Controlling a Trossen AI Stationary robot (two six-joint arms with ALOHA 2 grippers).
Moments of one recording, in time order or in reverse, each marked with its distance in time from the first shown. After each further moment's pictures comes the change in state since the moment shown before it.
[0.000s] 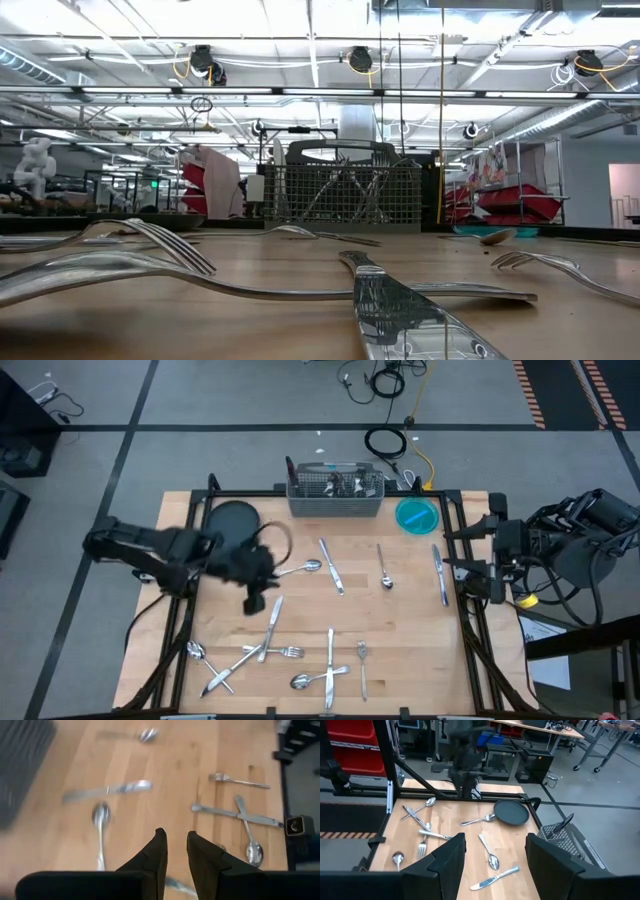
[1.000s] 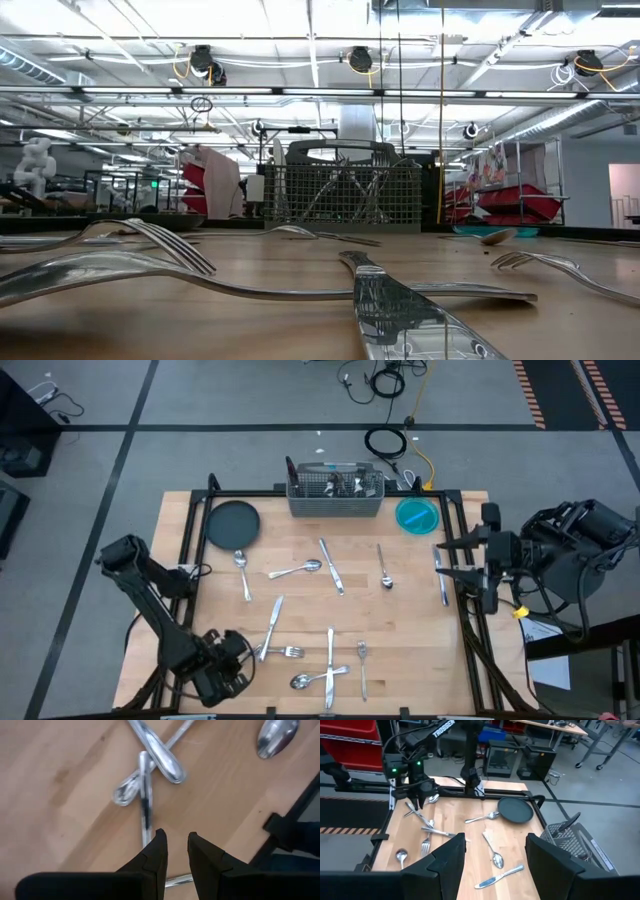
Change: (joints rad) left arm -0.682 0.301 -0.293 0.109 -0.038 -1.205; right arm 0.000 0.048 0.000 0.011 -0.011 0.016
